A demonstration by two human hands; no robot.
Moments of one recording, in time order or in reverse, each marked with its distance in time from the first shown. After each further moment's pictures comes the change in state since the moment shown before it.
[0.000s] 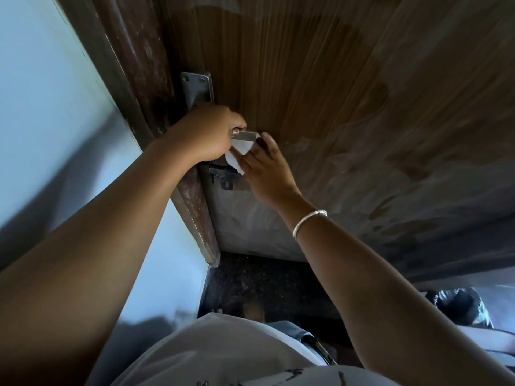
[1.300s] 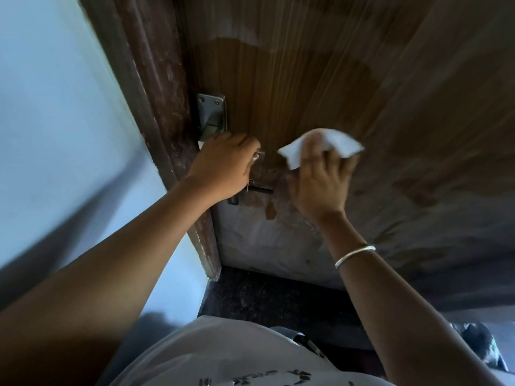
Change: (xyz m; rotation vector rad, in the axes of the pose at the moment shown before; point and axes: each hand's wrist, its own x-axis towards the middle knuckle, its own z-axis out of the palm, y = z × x) left_hand -0.007 -0.005 0.032 0.263 0.278 0.154; right_hand -0.036 0.058 0.004 0.060 0.407 0.449
